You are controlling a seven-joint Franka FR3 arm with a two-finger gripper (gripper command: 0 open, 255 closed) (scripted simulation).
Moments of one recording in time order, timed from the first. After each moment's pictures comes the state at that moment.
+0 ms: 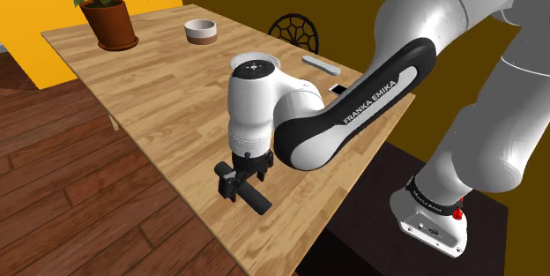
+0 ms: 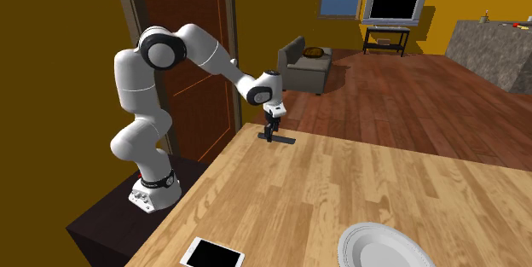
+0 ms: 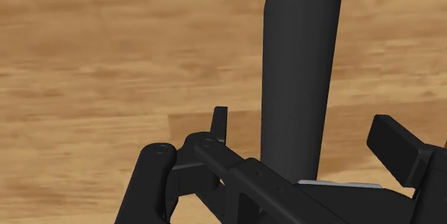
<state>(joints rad) 0.16 0.13 0.62 -2.27 -0.02 2.43 0.86</state>
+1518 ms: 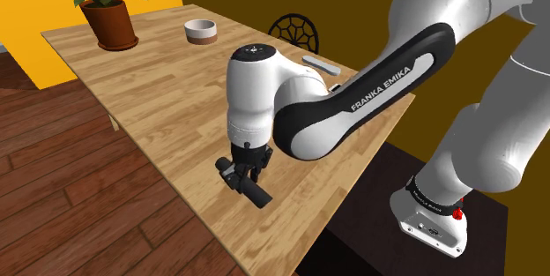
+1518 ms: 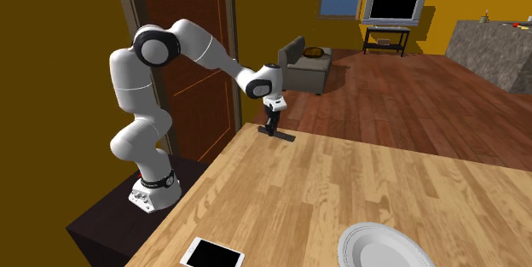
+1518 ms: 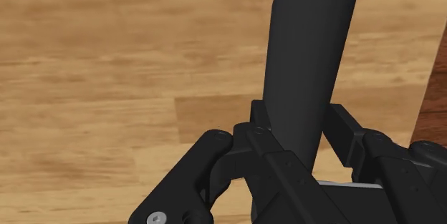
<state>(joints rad) 0.15 0.07 0.63 -2.25 0.03 2.36 0.82</state>
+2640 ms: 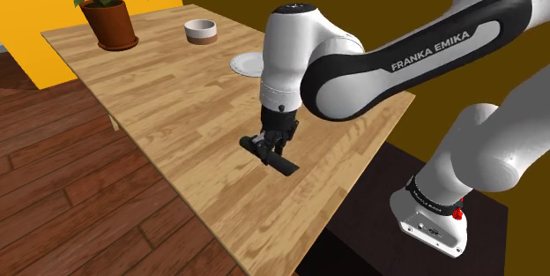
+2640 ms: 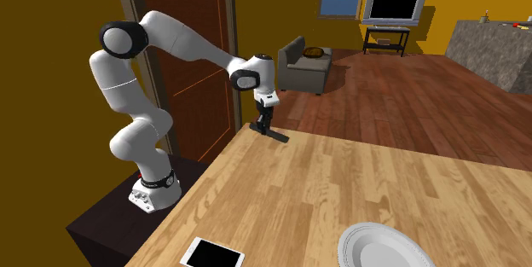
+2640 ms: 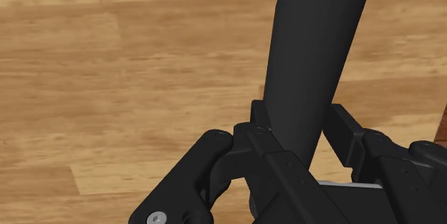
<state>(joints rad) 0.12 -0.22 0.54 -2.38 0.23 2.22 0.59</state>
